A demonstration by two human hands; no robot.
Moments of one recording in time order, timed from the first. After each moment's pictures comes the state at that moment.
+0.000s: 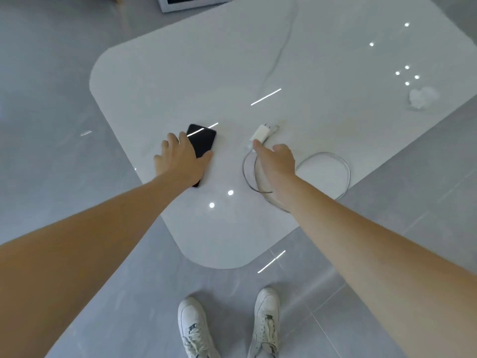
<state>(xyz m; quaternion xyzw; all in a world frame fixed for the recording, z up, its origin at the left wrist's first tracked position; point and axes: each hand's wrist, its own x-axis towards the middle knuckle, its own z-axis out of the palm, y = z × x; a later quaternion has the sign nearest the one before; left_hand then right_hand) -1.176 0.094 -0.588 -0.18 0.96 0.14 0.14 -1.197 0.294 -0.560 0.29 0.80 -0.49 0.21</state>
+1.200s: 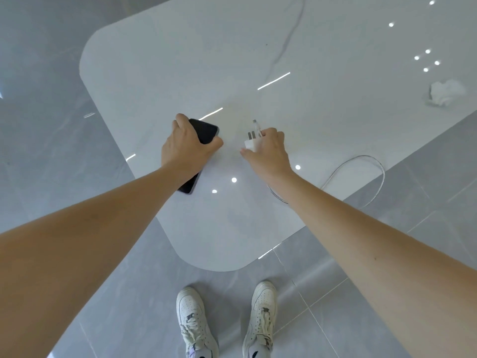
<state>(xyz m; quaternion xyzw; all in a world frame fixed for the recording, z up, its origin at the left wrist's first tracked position) -1.201 0.109 -0.593 -0.22 0.93 0.29 0.07 -1.221 0.291 -0.592 0.07 0.91 -0.36 0.20</state>
